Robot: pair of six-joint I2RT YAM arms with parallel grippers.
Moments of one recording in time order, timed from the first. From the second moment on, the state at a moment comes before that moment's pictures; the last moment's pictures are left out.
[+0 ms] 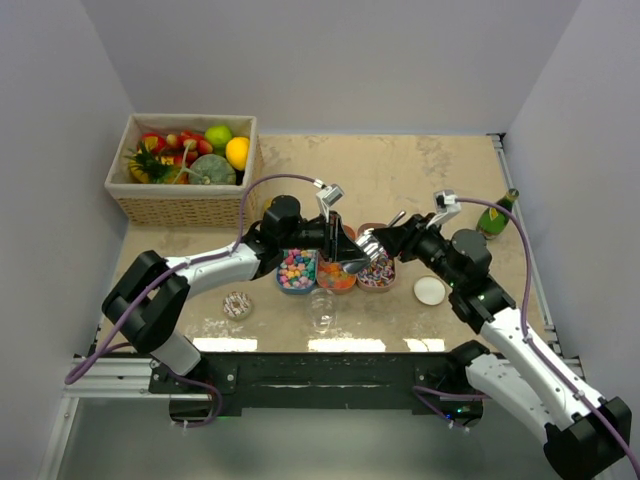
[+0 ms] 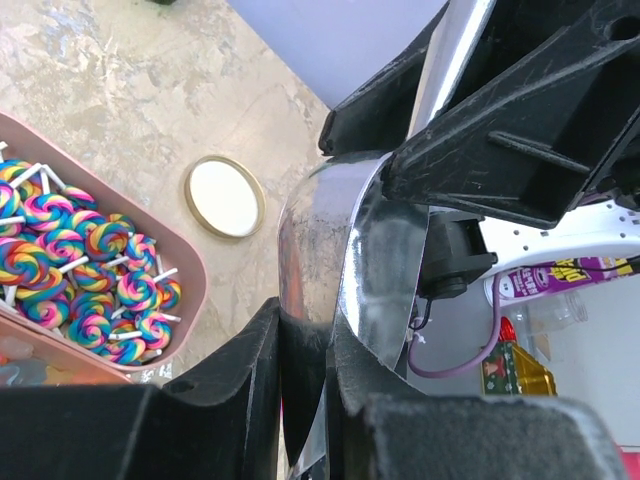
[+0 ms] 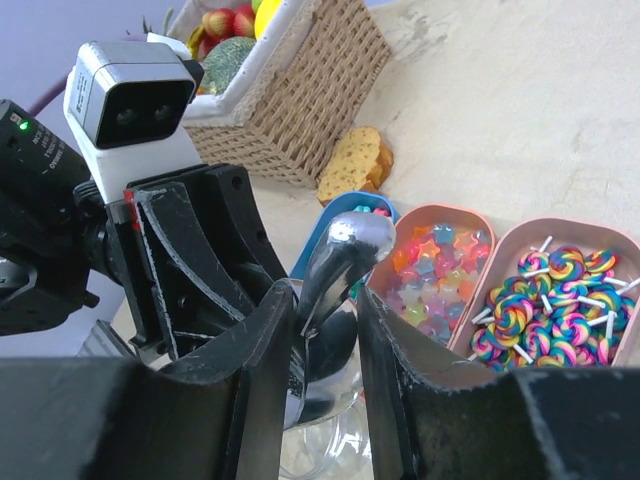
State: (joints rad) left arm -0.72 1.59 0.88 0.51 0.72 -0.66; right arm 0.45 0.76 0.58 0.08 -0.19 0.60
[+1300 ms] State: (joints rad) left arm -0.68 1.30 0.80 0.18 0.14 -0.47; right arm 0.45 1.03 0.56 0.24 -0.08 0.59
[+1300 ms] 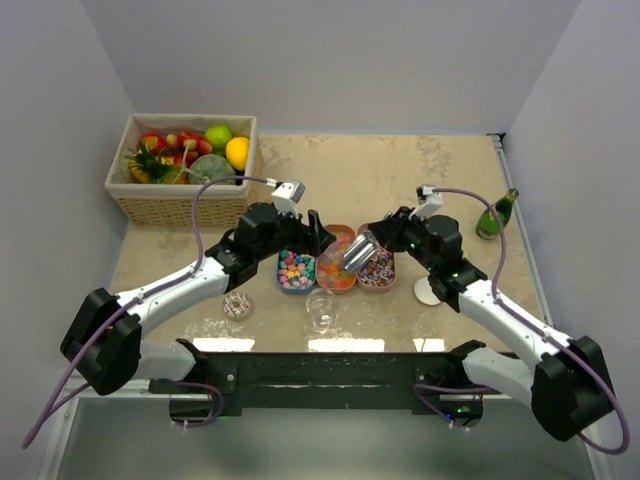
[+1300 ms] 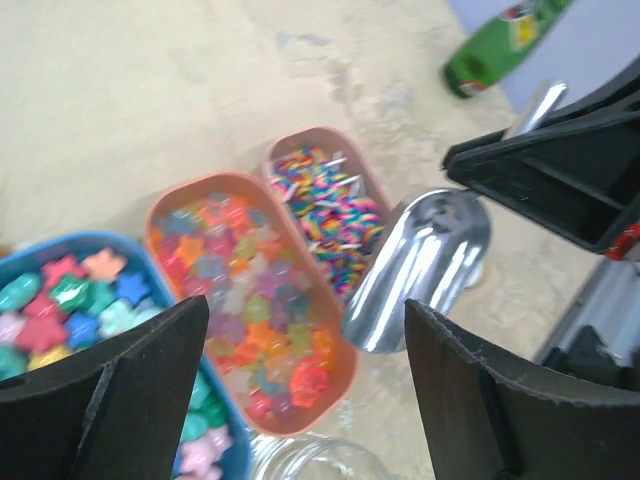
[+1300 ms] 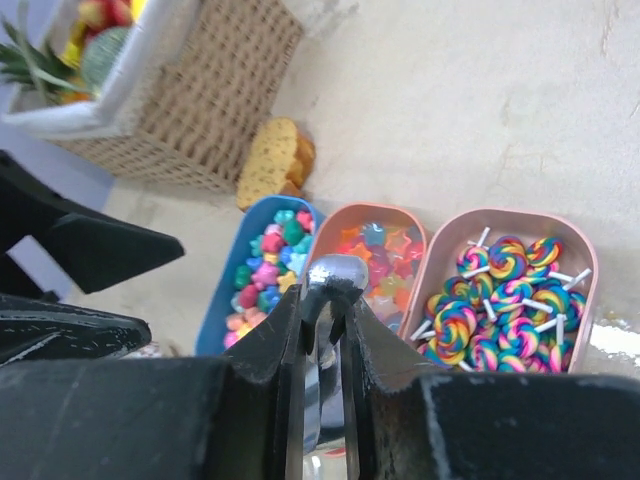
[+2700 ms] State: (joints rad) left arm -0.68 1.49 0.72 0.16 -0.13 -0.47; right arm 0.45 1.57 0.66 0.68 -0.18 0.37
